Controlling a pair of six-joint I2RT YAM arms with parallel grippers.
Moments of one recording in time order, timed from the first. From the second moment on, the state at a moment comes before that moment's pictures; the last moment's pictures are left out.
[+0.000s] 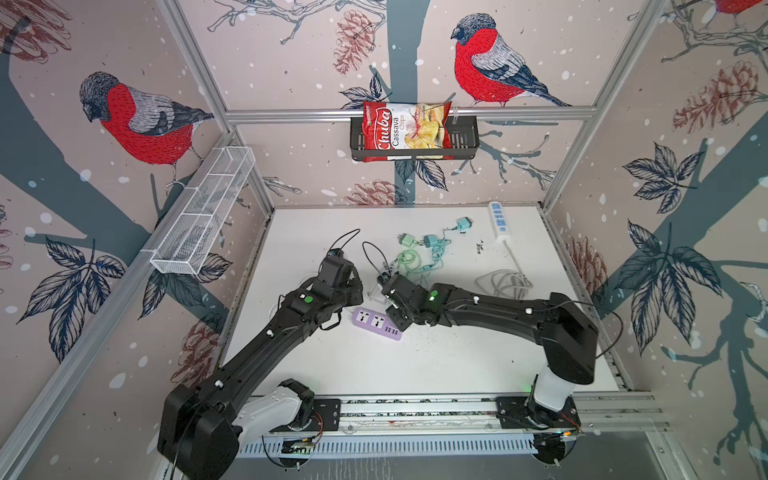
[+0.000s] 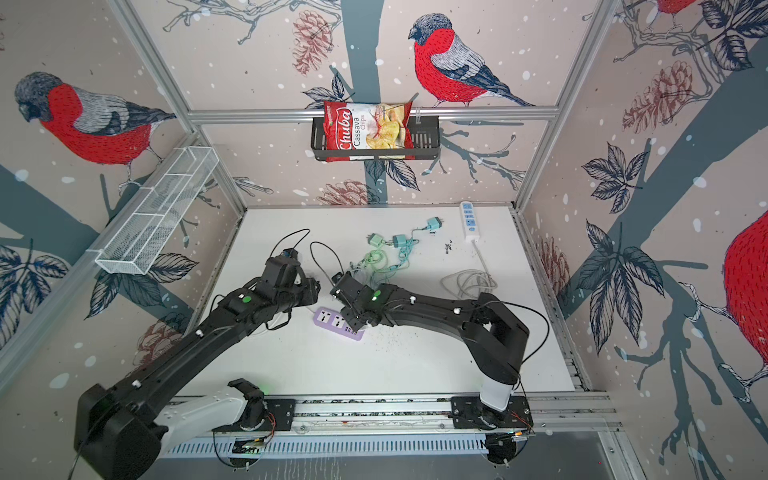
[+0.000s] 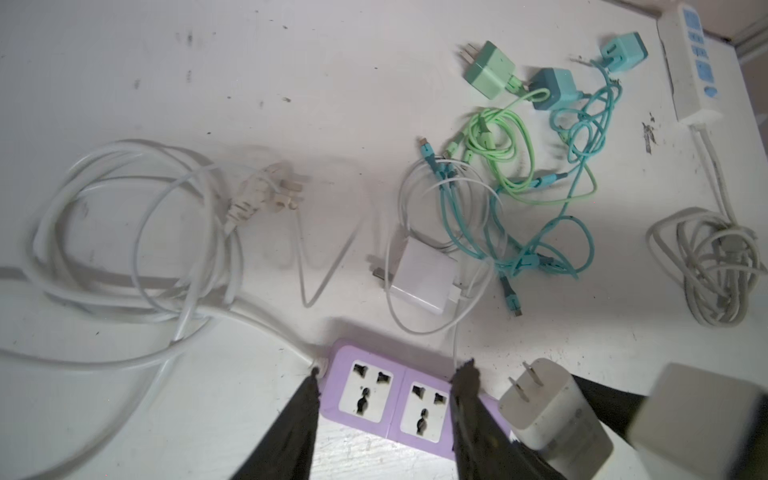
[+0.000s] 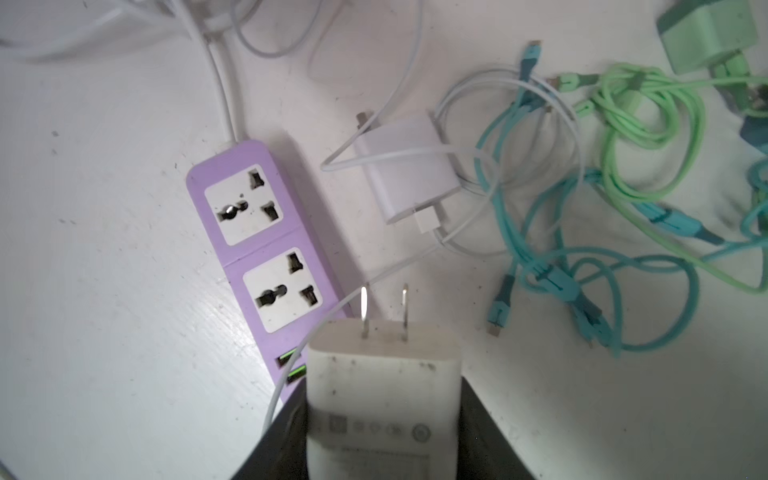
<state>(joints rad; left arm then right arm) -0.48 1.05 0.80 -0.59 -0.09 -0.56 1.16 1.81 1.29 -0.56 0.21 0.17</state>
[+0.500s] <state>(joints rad) -0.47 0.94 0.64 -0.58 -0.09 -0.65 1.21 1.98 1.43 -0.59 0.18 -0.03</state>
